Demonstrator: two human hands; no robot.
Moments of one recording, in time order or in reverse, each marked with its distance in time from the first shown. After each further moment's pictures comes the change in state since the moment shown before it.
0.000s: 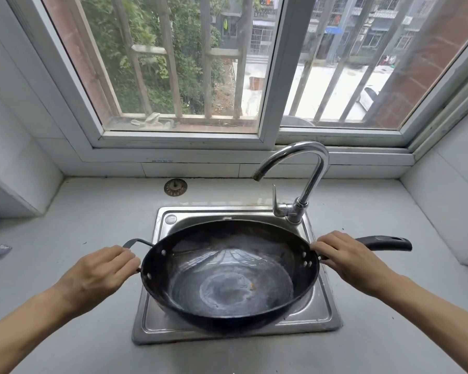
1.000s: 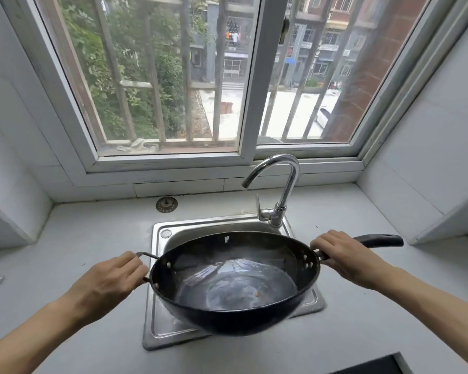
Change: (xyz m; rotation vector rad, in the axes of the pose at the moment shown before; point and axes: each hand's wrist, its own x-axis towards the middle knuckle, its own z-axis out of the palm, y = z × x) left_hand 0.001 -0.004 -0.038 -0.022 0.055 0.087; right_hand -0.035 -0.053 -0.061 -0.072 -0.067 0.140
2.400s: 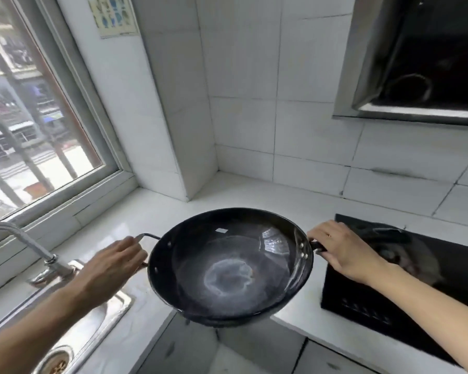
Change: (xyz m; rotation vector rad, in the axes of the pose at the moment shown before) left_hand 0.340 0.360 -0.070 -0.213 0.119 0.683; right_hand -0.588 -0.098 -0.063 -0.079 0.282 0.975
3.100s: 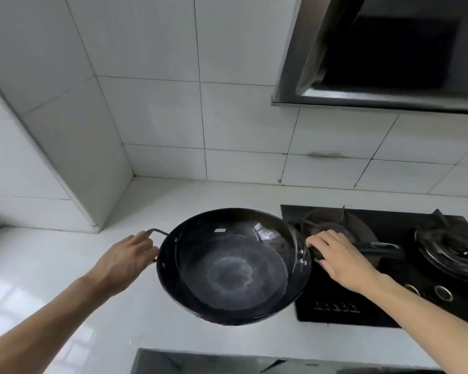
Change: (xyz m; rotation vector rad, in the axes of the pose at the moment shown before) left_hand 0.235 -0.043 0.172 -0.265 0.072 0.400; right_hand -0.016 0.062 0.043 -0.097 -0.167 0.548
